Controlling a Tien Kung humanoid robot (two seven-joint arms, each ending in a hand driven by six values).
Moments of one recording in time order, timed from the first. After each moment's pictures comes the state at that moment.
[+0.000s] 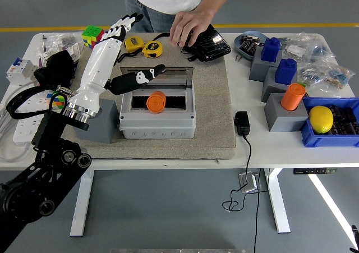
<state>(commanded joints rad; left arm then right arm) -0.32 0.16 -1.13 -1.41 1.82 0.35 -0.17 0.18 -0.09 1.55 0.18 -1.10 -0.25 -0.10</state>
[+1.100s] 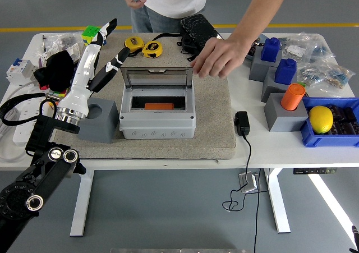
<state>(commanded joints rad) -0.30 0.14 -1.18 -1.40 1.58 0.33 -0.21 0.18 -0.09 1.56 0.18 -1.11 -0.25 -0.11</state>
